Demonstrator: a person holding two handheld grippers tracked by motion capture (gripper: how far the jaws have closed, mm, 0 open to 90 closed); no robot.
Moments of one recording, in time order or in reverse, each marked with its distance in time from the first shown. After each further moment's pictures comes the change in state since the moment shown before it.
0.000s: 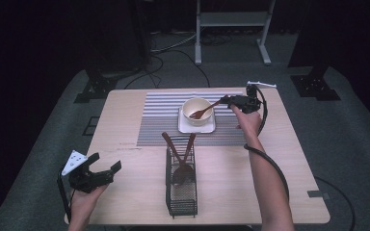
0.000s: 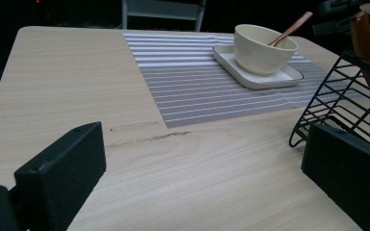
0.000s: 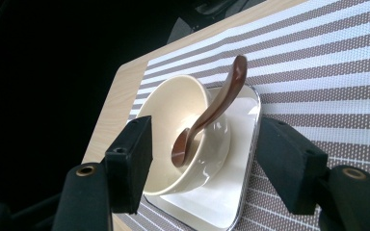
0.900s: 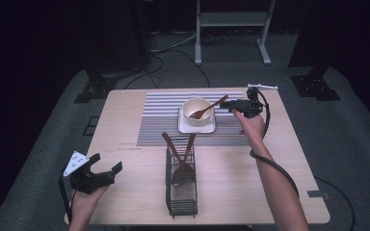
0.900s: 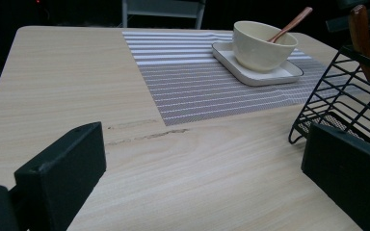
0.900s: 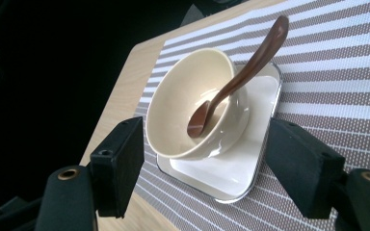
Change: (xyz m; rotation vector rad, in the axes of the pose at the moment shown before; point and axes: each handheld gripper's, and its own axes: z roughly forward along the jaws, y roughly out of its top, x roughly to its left) left arm -0.003 -0.001 0.000 0.009 0.005 0.012; right arm 0.013 -0.016 -0.016 0.045 0.035 -0.072
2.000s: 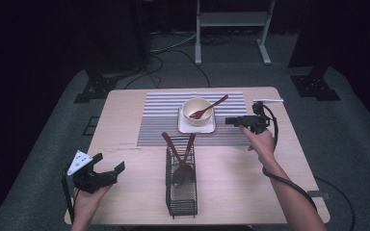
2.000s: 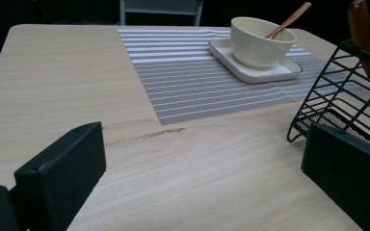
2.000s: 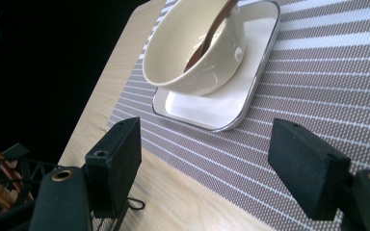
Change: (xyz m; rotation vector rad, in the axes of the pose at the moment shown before) left arm -0.005 0.000 0.006 0.011 -0.005 0.011; right arm -0.011 -0.044 -0.023 0.073 0.014 -0.050
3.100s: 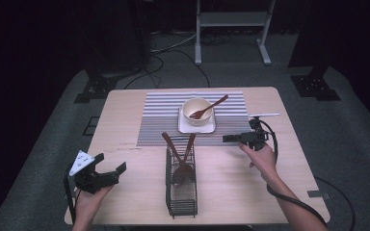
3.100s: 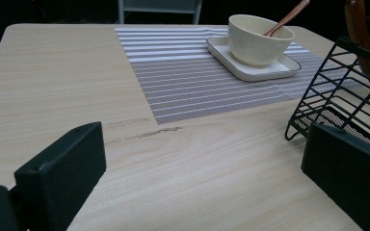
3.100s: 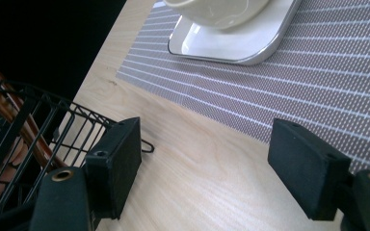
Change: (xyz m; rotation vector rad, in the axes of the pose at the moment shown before) left arm -0.004 0.000 0.002 0.004 -0.001 0.002; right arm 0.007 -0.047 0.002 0.088 0.040 -0.064
